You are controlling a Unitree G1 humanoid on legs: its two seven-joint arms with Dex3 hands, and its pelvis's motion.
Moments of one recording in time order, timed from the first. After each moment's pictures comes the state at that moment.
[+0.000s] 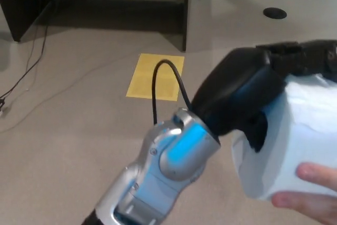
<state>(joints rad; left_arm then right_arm) -0.63 0.04 -0.51 -0.20 0.45 -0.05 -0.12 -0.31 -0.42 0.28 1.27 -0.37 -0.25 0.00</state>
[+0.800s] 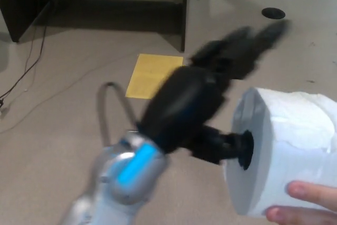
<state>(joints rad) -0.42 0.20 -0.34 -0.42 0.49 0.04 -0.17 -0.30 -0.42 0.27 1.27 -0.38 -0.25 0.03</state>
